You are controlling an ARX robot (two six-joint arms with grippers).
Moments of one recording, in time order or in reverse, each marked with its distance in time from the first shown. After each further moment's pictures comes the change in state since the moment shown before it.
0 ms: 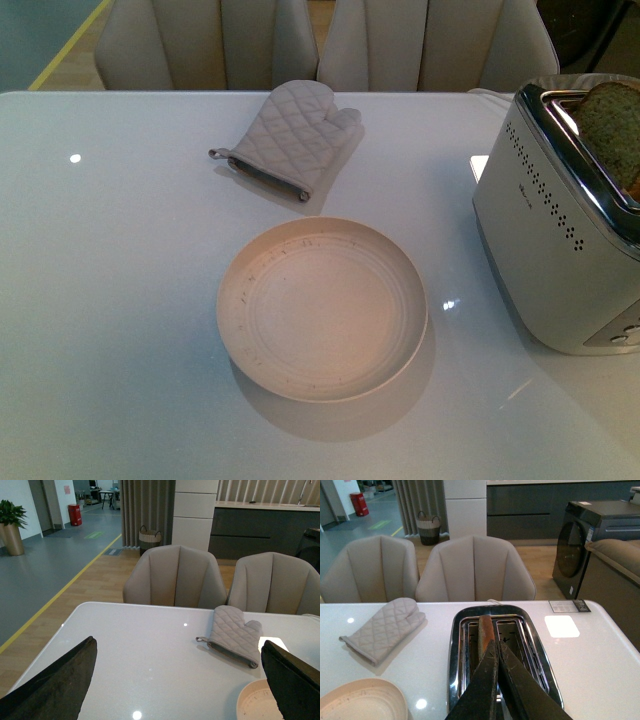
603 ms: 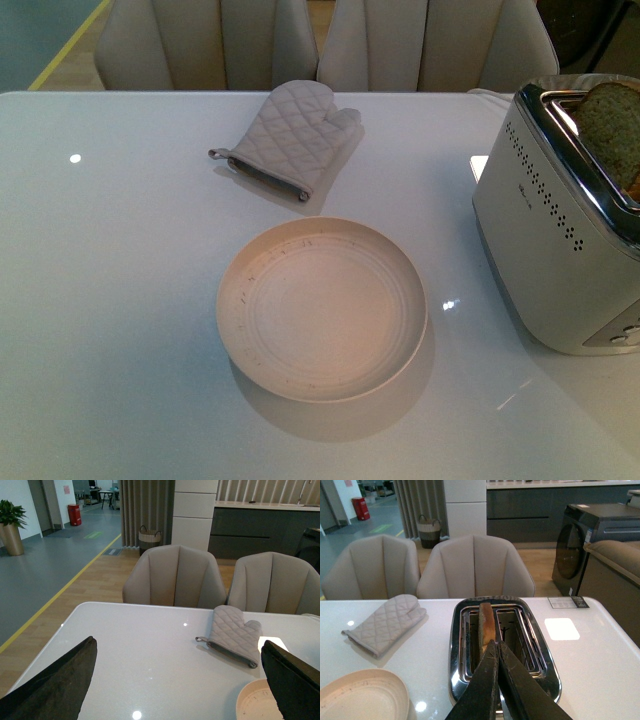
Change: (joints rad) left arm 0.000 0.000 0.000 0.000 0.000 0.000; right arm 0.000 -0.243 -0.103 -0.127 0.000 0.000
